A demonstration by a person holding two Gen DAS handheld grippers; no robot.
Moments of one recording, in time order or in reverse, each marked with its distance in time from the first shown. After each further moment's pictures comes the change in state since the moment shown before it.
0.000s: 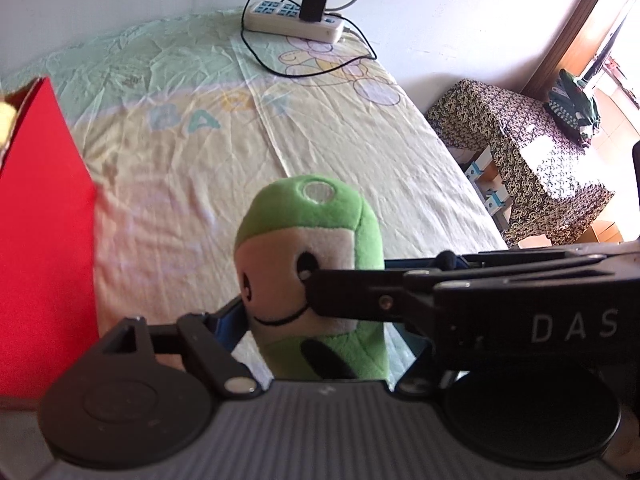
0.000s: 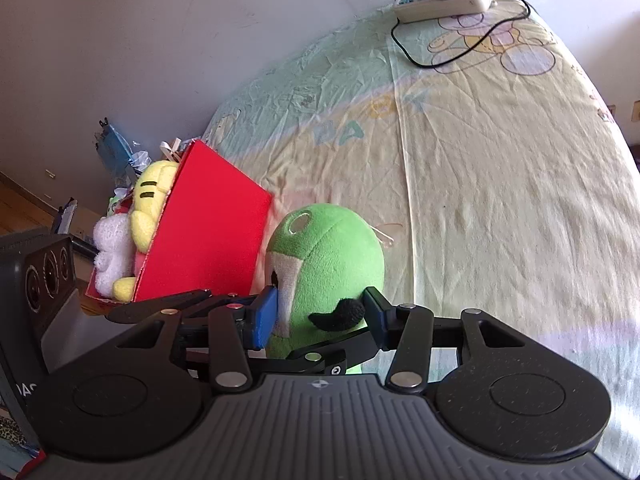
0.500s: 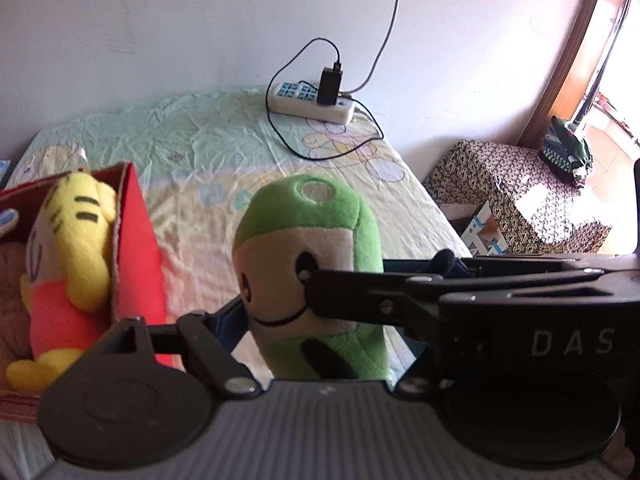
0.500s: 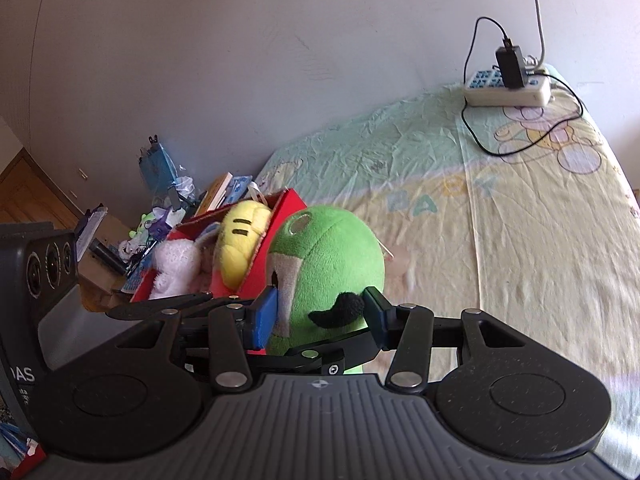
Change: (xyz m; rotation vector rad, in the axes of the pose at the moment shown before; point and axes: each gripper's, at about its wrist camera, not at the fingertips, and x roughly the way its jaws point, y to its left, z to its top) left arm -0.085 0.021 0.006 0.019 -0.191 0.026; right arm -0.027 0.080 0.003 -0.148 -0.183 0.045
